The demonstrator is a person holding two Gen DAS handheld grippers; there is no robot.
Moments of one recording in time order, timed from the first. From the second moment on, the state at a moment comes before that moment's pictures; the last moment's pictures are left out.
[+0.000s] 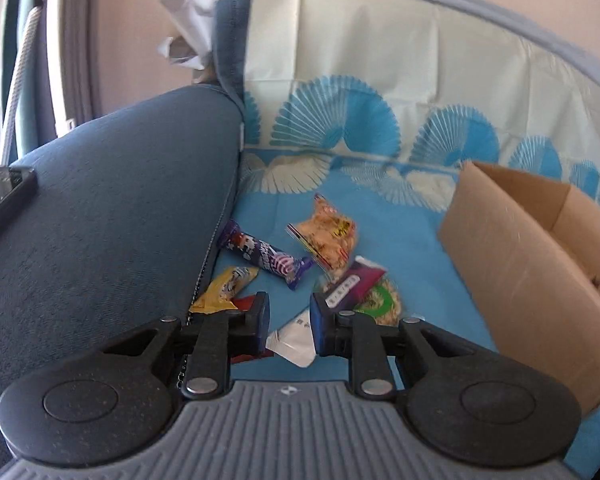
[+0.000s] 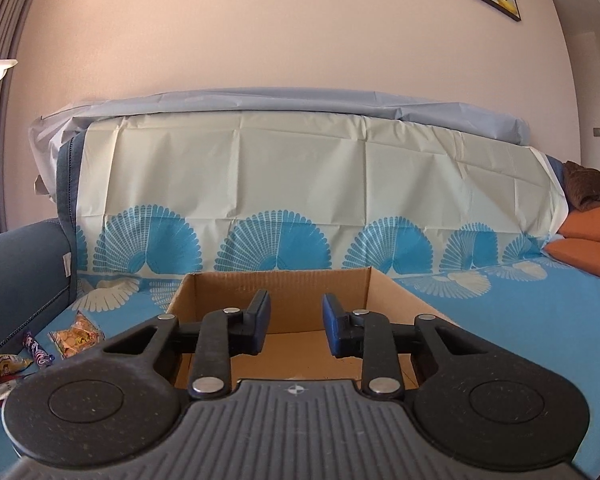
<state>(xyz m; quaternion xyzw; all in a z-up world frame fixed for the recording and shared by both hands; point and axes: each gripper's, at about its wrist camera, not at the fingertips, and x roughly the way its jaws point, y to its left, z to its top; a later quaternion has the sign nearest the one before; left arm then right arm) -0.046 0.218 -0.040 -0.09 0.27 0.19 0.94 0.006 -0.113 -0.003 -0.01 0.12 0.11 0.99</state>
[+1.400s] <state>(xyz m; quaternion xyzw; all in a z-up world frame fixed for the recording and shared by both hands) 0.016 0.235 -0.091 -0.12 0.35 0.11 0.92 -0.068 0.033 -0.049 -0.17 0.11 0.32 0.93</state>
